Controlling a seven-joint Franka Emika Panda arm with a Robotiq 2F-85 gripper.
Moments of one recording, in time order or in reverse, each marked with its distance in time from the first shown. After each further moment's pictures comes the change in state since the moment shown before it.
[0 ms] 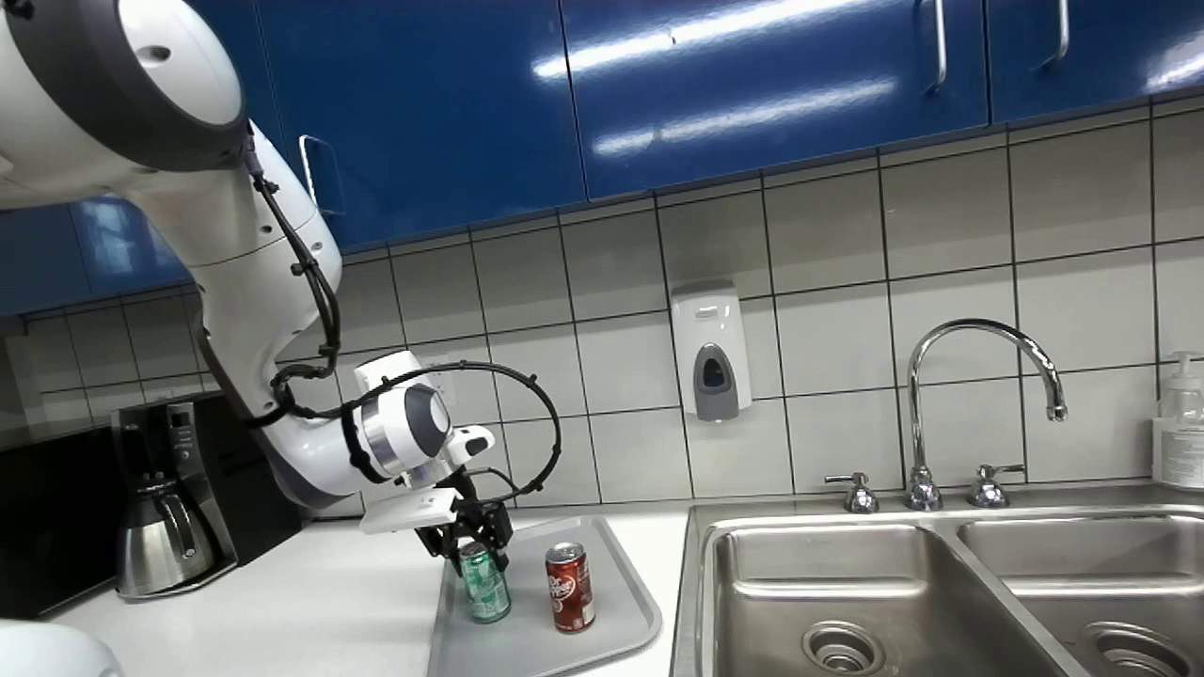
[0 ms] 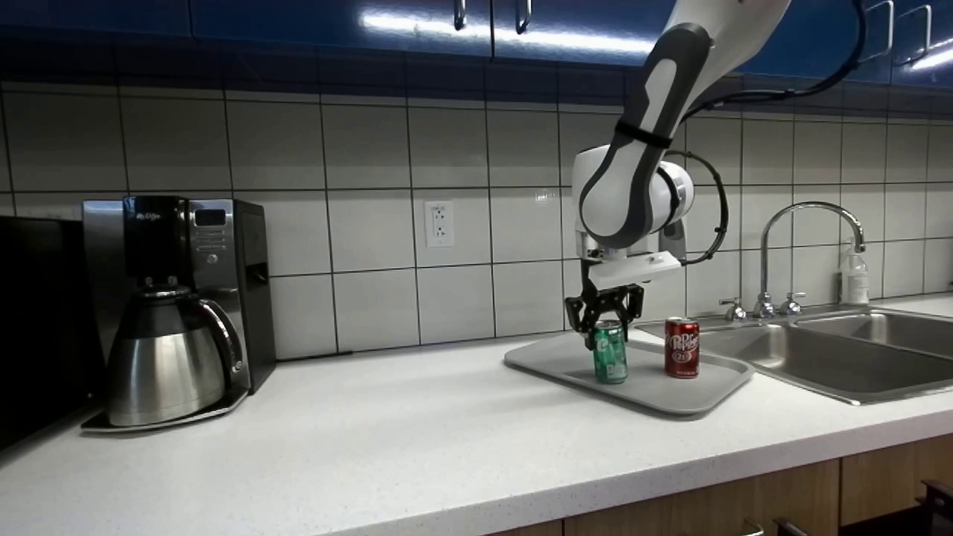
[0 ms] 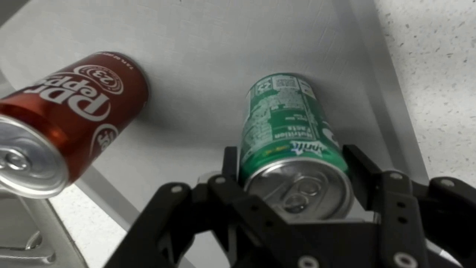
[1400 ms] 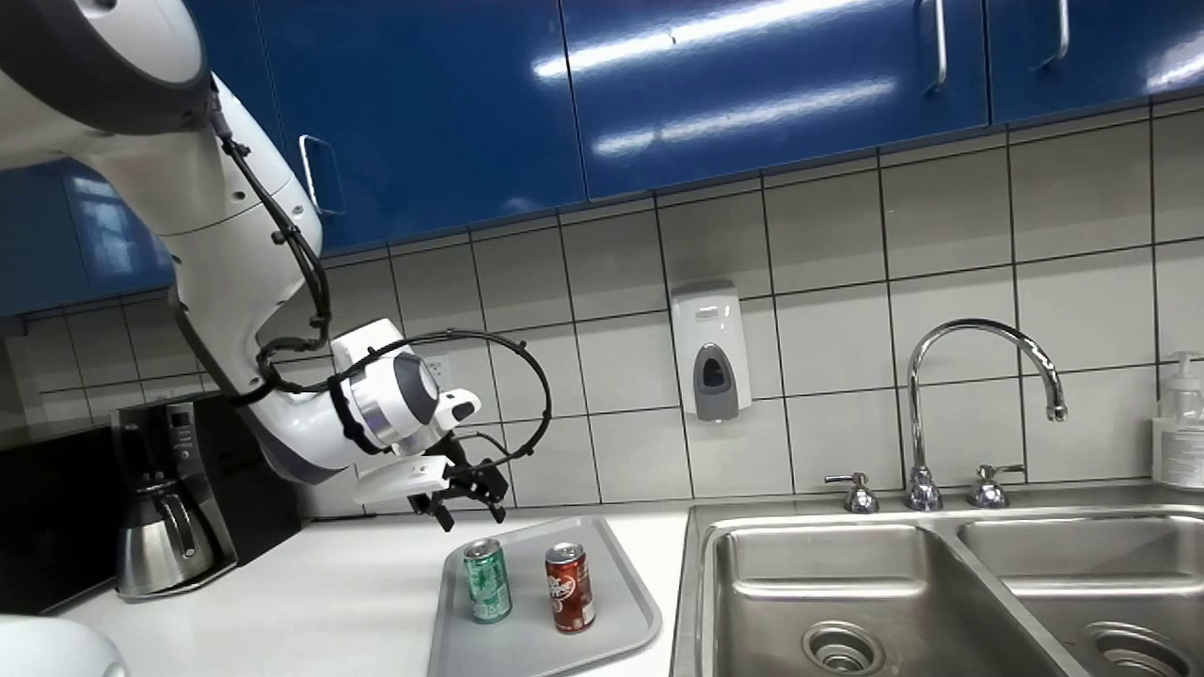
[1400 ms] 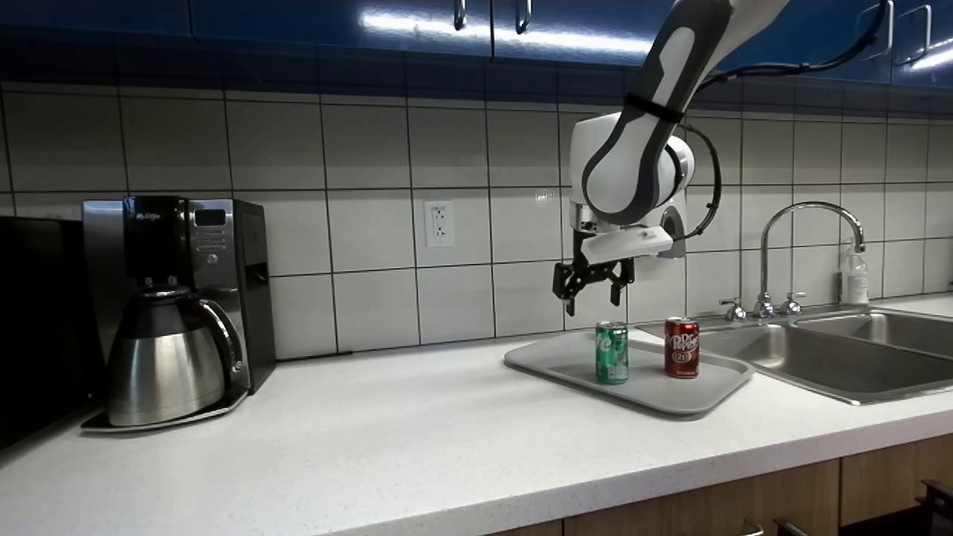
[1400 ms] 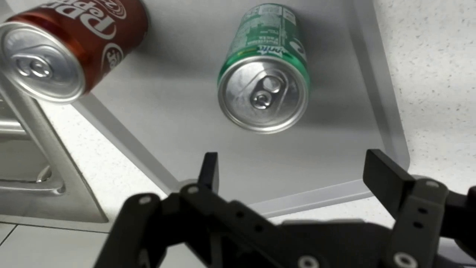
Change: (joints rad) arm 0.029 -0.090 -0.021 -0.009 -0.093 0.049 0.061
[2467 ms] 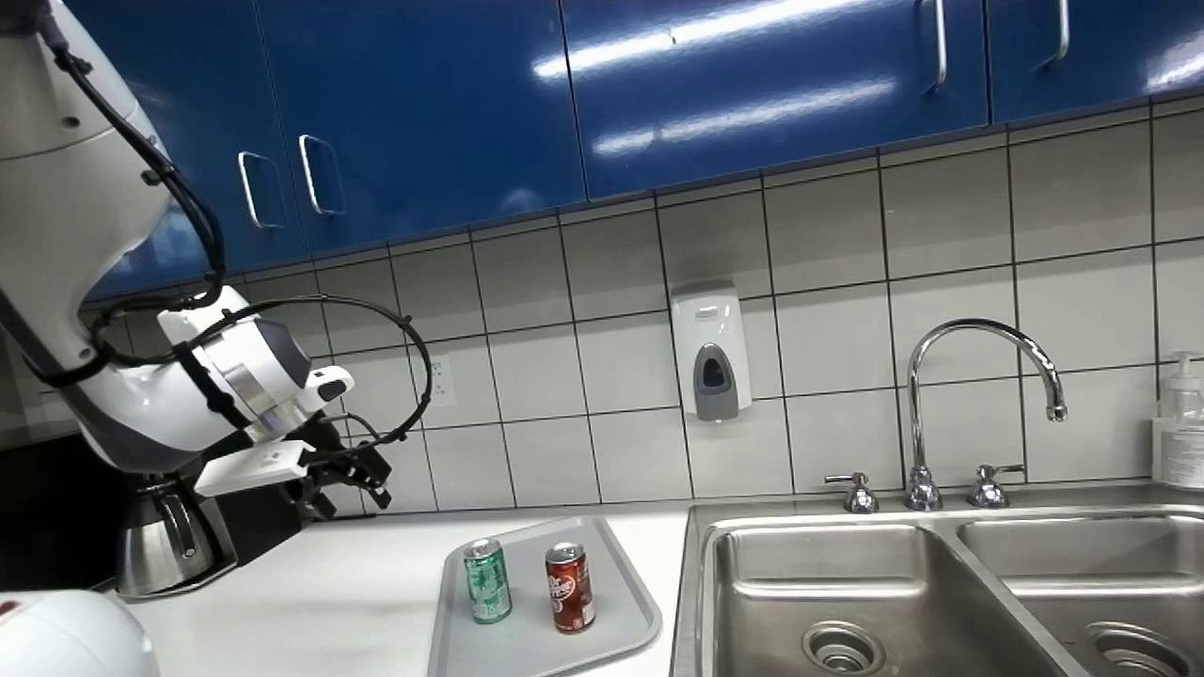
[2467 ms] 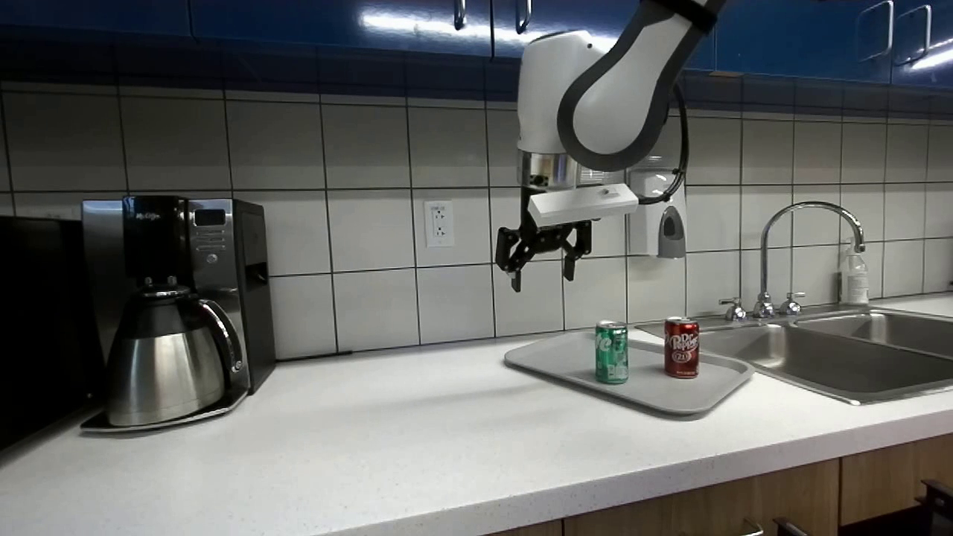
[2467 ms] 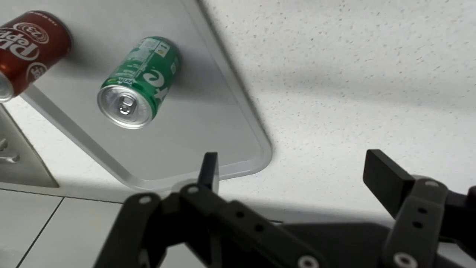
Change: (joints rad) arm 0.184 -0.256 0.096 -0.140 -0.137 -0.118 0.275
